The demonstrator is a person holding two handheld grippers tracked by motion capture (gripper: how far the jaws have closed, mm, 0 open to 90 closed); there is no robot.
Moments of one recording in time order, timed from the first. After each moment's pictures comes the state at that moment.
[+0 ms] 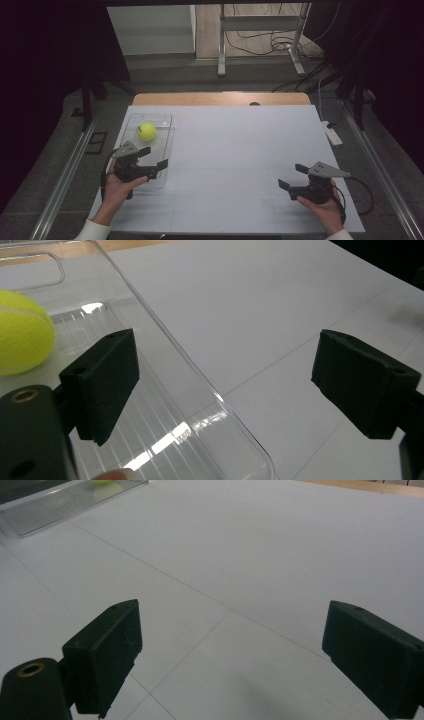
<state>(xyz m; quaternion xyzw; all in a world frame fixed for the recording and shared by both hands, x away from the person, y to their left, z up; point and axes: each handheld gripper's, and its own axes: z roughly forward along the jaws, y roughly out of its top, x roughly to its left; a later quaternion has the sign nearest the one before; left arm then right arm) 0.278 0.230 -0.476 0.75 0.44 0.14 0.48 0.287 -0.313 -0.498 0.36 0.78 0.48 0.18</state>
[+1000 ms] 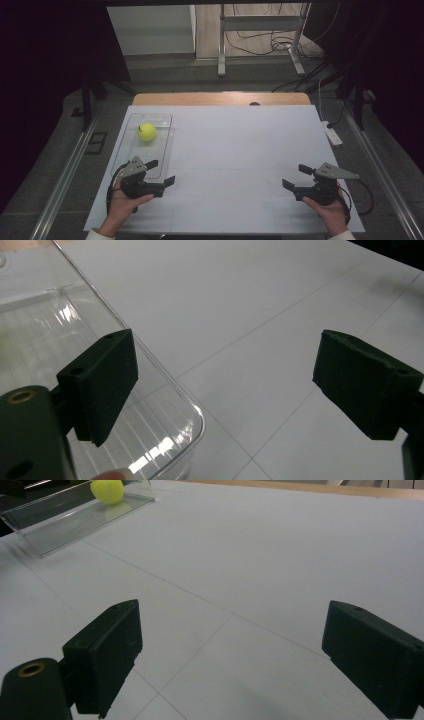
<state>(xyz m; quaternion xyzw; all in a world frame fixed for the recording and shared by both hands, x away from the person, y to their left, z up) 0.250 0.210 -0.495 0.76 0.40 0.15 0.48 0.283 -0.324 -0.495 0.37 0.76 0.51 0.16</state>
